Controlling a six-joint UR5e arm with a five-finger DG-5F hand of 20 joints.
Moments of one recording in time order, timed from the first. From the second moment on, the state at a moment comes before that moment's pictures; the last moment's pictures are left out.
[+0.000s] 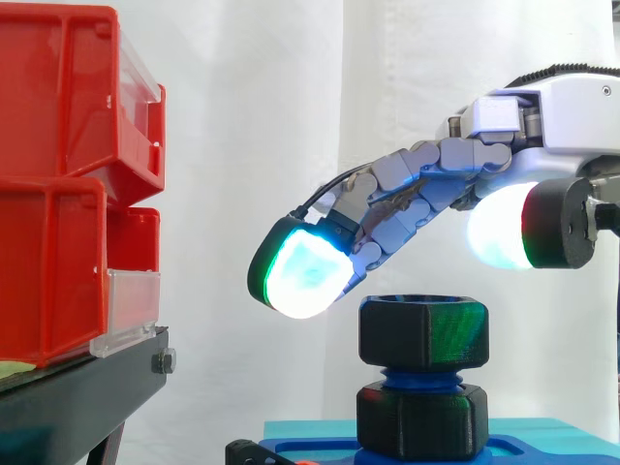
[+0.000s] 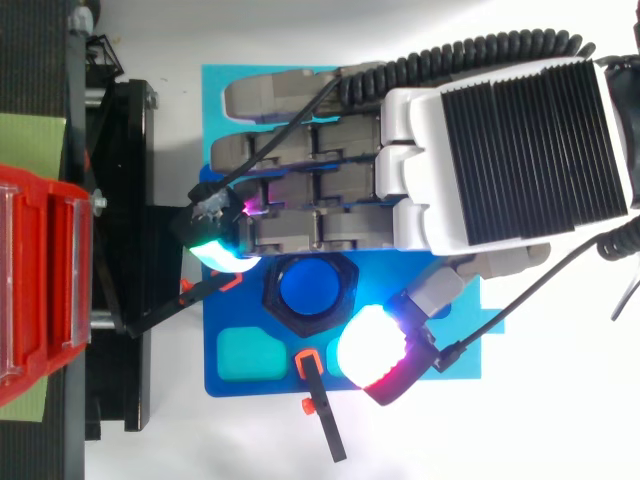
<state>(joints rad) 0.05 -2.21 -1.15 -2.92 -1.83 -1.50</state>
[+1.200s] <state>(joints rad) 0.04 -2.21 -1.15 -2.93 -1.84 -1.49</state>
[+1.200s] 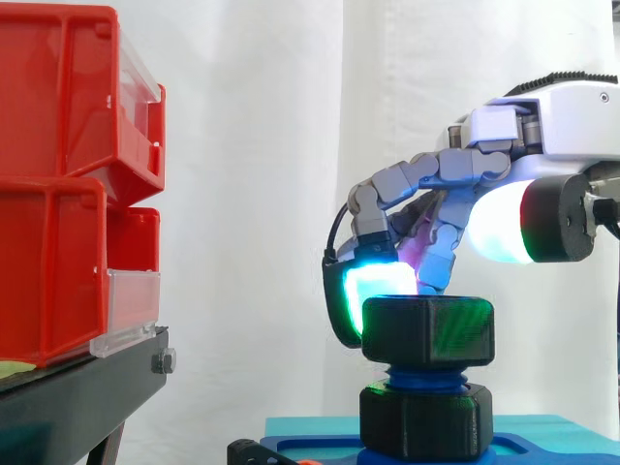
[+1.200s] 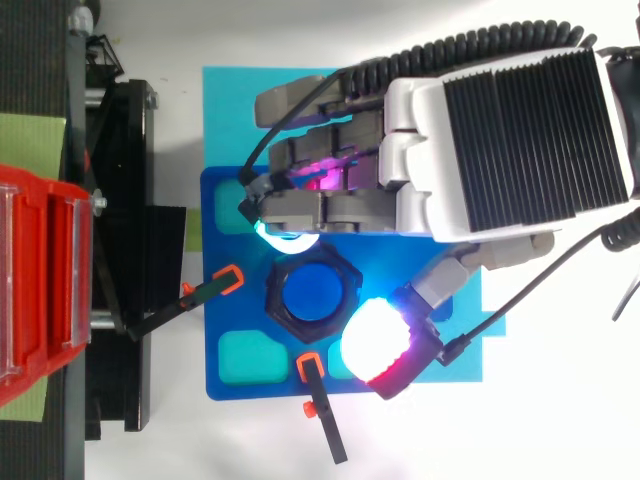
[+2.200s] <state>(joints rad) 0.00 -2.21 -1.11 -2.94 -1.88 -1.50</state>
